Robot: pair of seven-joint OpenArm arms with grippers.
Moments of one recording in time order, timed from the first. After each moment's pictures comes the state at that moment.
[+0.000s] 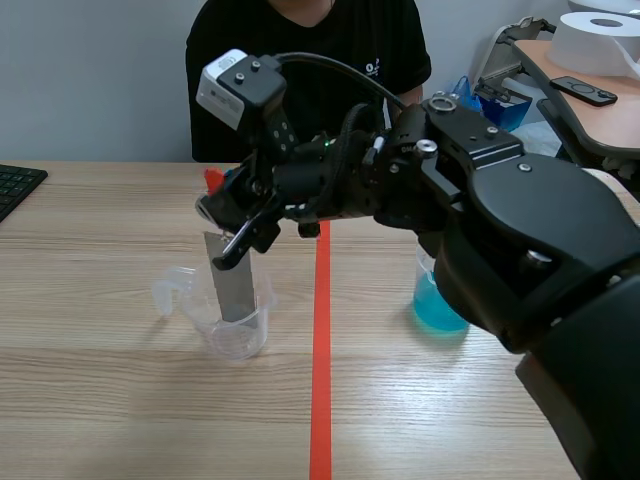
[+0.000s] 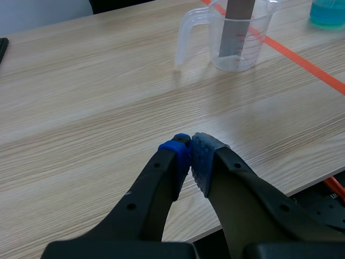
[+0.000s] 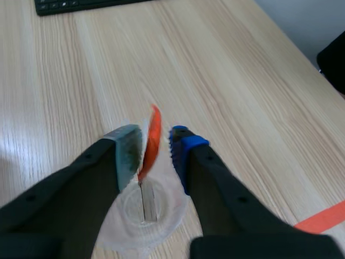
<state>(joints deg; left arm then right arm) 53.9 -20.4 -25.2 73.9 11.7 -31.5 -64.8 18.0 4.0 -27.7 80.0 11.6 43.3 -22.4</state>
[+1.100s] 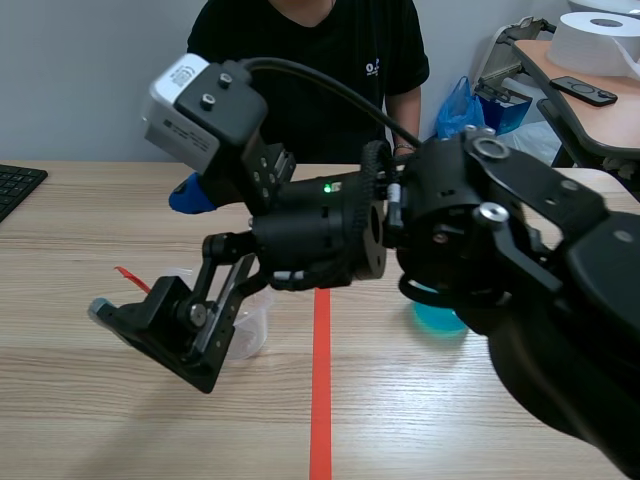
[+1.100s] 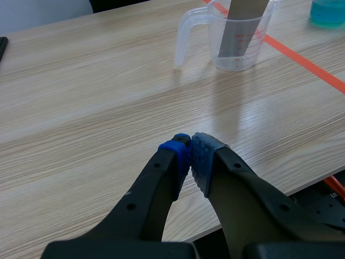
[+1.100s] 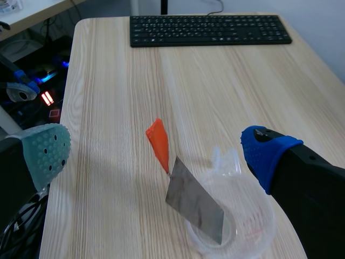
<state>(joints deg) 53.9 -20.4 -25.2 73.9 11.7 -31.5 -64.6 7.2 15.6 -36.1 100.6 19.1 42.1 -18.0</state>
